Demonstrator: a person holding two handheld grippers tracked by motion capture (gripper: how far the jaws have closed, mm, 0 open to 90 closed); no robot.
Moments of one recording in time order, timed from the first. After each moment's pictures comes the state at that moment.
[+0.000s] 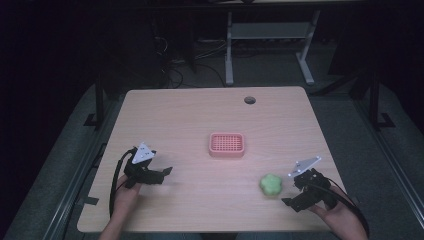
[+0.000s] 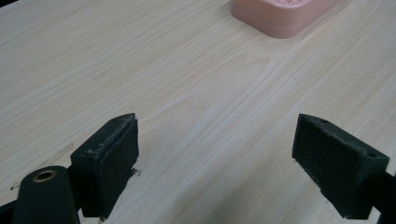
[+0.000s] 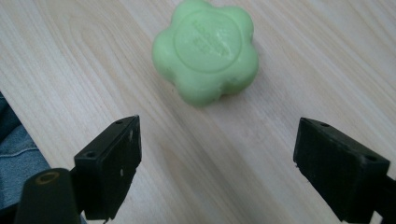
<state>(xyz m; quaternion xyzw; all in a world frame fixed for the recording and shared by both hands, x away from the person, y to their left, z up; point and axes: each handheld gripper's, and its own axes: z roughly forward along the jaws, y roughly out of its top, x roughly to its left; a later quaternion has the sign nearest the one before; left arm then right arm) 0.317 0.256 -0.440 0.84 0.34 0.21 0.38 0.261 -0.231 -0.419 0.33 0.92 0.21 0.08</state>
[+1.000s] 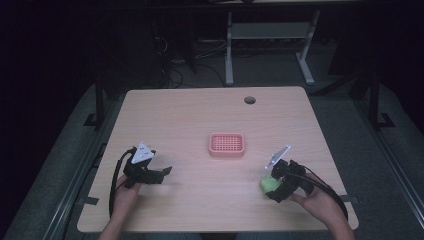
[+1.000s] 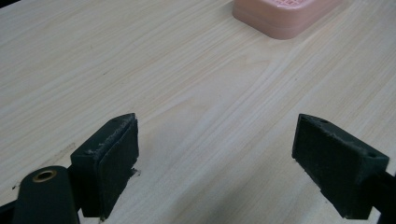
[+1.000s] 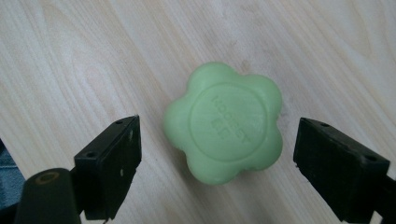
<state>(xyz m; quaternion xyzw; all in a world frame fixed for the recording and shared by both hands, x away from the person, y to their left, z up) 0.317 0.257 -0.440 0.83 0.34 0.21 0.38 0.296 -0.182 -0.421 0.29 0.94 0.16 0.05</state>
